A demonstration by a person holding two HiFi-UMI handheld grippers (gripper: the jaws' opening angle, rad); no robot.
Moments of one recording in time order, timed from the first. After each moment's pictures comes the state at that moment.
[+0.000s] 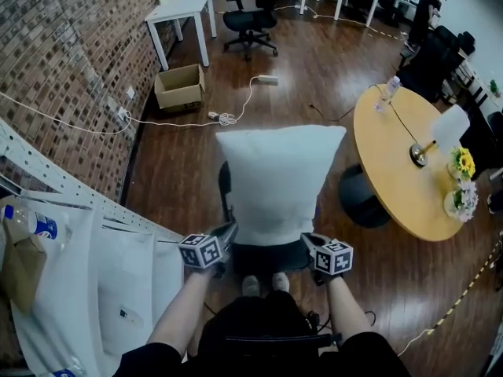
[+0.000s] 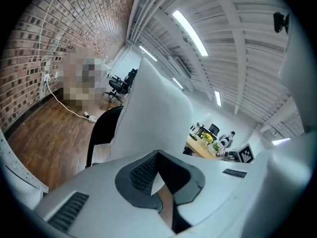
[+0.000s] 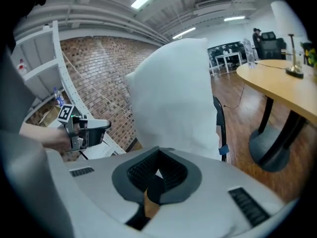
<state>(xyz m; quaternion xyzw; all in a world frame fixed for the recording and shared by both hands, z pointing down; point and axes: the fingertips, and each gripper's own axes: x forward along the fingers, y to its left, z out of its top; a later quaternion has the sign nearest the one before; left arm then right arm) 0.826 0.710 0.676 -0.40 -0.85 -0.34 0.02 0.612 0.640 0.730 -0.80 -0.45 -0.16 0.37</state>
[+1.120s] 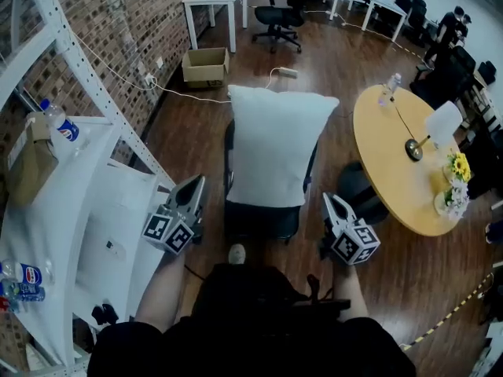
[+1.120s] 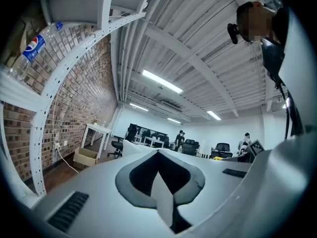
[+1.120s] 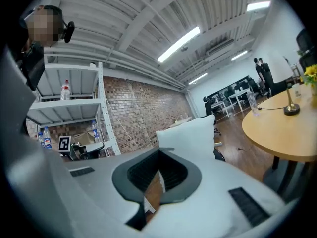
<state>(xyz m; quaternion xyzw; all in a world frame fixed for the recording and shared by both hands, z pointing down) 0.853 0.538 0.465 -0.51 -0.85 -0.07 -0.14 0.535 0.539 0.523 -0.87 -0.45 0.04 0.20</state>
